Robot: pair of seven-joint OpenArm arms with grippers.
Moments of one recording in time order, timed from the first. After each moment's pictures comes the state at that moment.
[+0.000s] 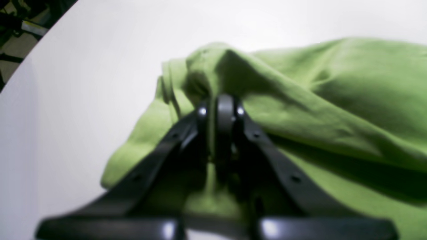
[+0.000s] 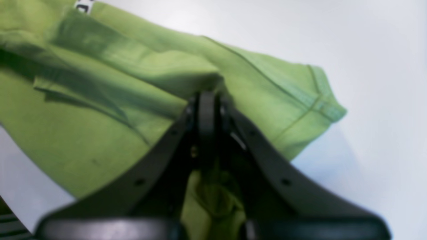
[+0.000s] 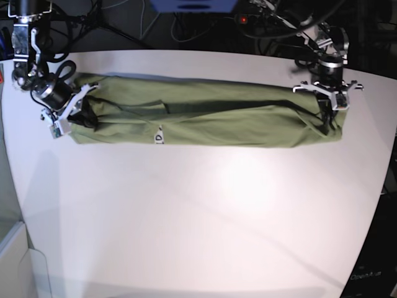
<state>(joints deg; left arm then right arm) 0.5 9.7 -66.9 67.3 50.1 -39.6 -35.3 -16.4 24.0 10.5 82.4 24.4 36.9 -20.3</state>
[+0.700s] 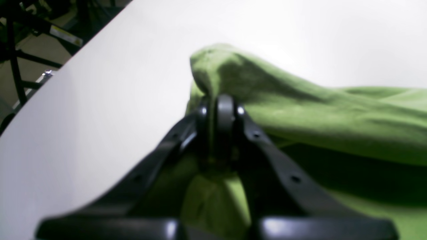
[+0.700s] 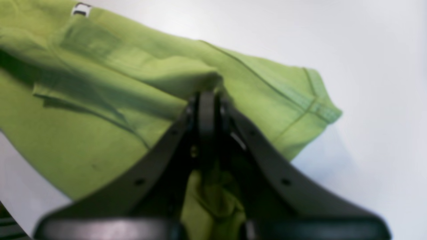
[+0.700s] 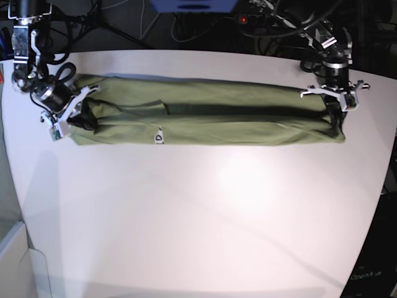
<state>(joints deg) 0.6 9.9 -66.6 69.9 42.9 -39.6 -33.6 -15.7 23.9 10.5 82.3 24.3 36.9 -20.4</state>
